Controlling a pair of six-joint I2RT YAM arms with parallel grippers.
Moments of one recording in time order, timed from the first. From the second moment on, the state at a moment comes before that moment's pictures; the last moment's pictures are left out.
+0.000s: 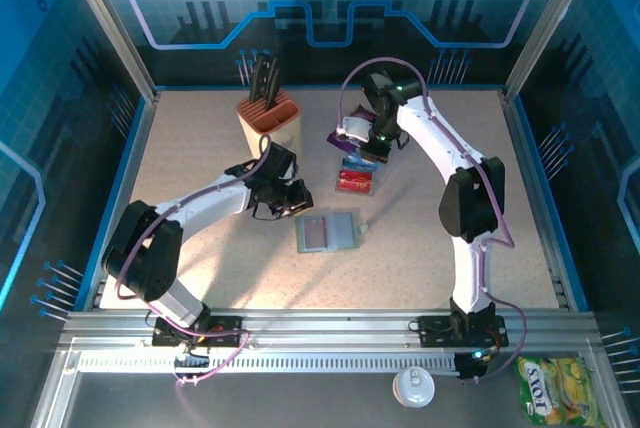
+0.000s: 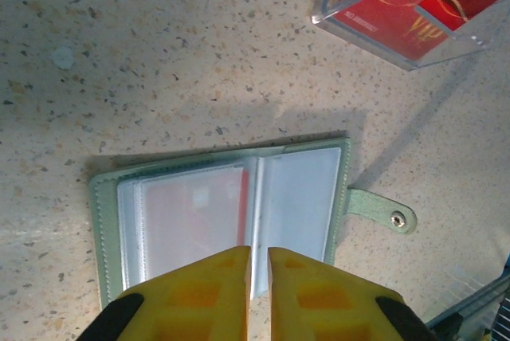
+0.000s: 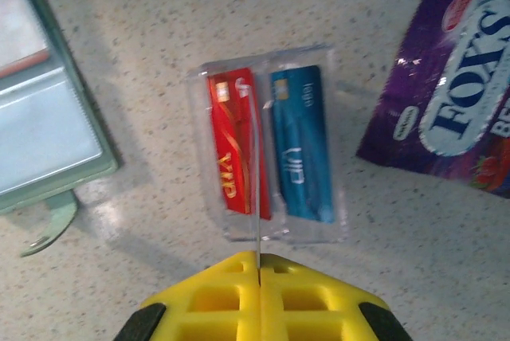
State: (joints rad) left arm -0.49 1.60 1.02 -0.49 0.34 -0.86; right arm 0.39 2.10 2.05 -1.30 -0.16 -0.87
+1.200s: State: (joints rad) left arm -0.46 1.66 1.07 -0.52 0.35 -0.84; right arm 0.36 2.27 2.11 -1.28 -0.16 -0.85
